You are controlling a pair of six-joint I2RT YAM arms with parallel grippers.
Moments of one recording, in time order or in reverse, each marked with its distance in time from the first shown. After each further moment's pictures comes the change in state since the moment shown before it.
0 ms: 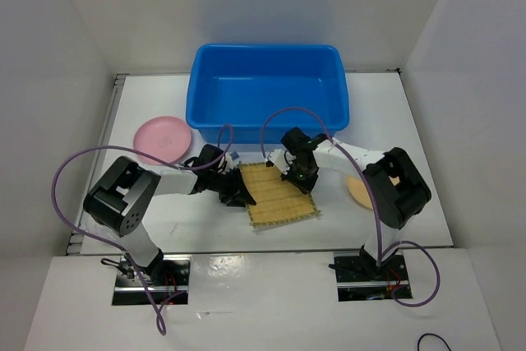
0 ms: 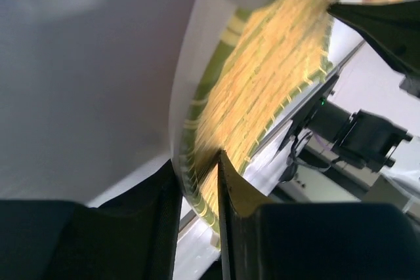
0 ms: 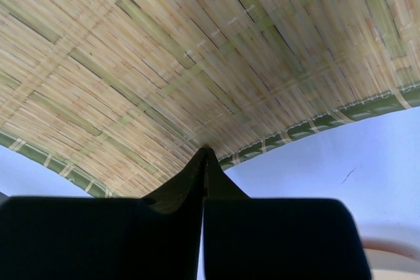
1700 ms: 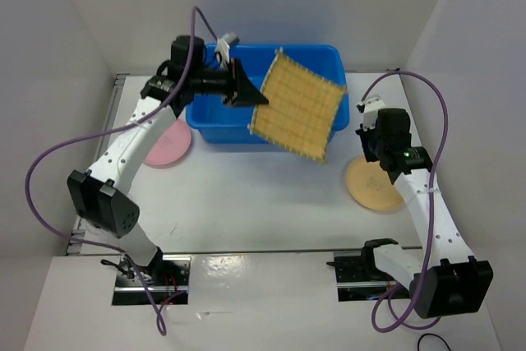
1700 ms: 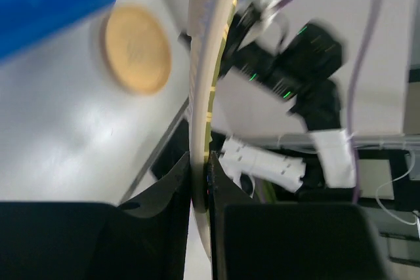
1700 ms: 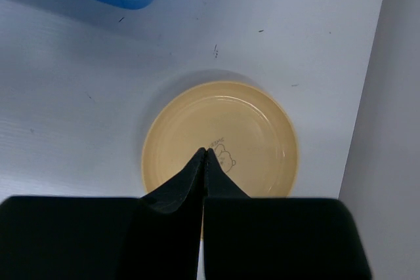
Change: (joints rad) left arm 0.085 -0.103 0.945 -0.576 0.183 0.111; right arm -0.537 -0.696 -0.082 0.072 0.181 0.208
